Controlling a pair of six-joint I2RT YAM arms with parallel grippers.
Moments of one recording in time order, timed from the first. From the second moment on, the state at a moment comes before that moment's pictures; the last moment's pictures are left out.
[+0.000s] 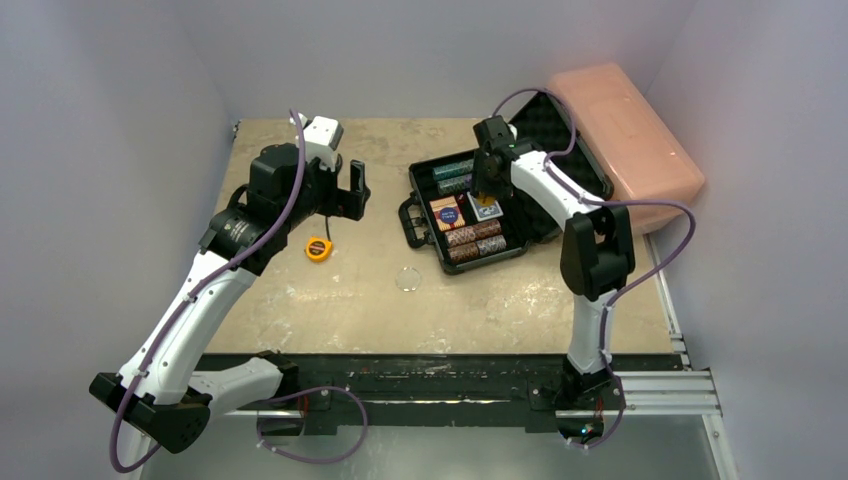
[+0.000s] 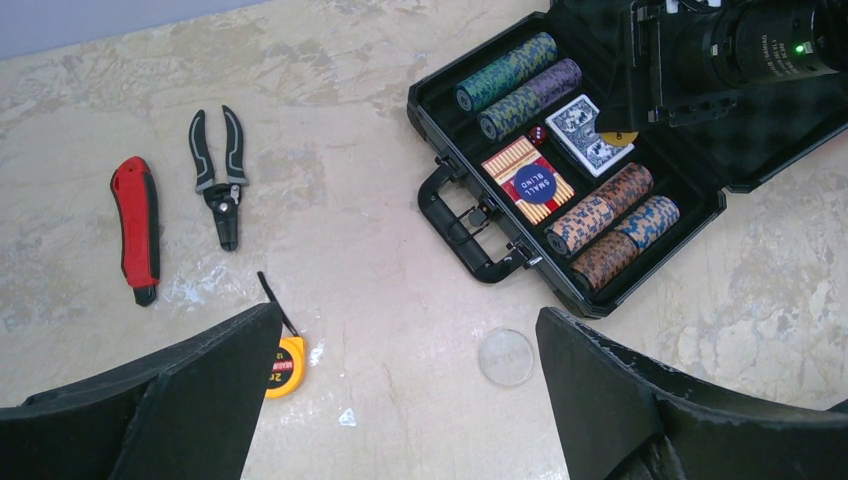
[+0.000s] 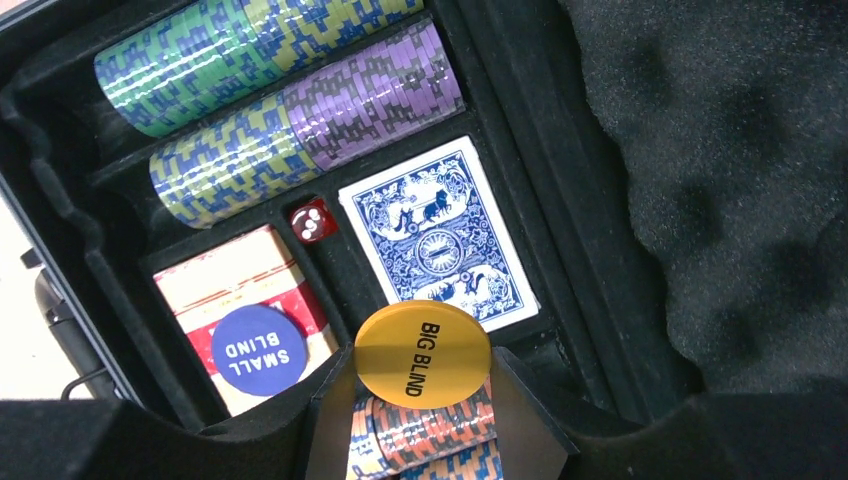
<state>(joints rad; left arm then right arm) -0.48 1.10 1.34 -0.65 -0.08 -0.13 0.40 1.99 1.71 -0.76 0.23 0.47</state>
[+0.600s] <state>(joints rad) -0.48 1.10 1.34 -0.65 -0.08 -0.13 0.37 2.09 1.79 -0.76 0.21 0.46</state>
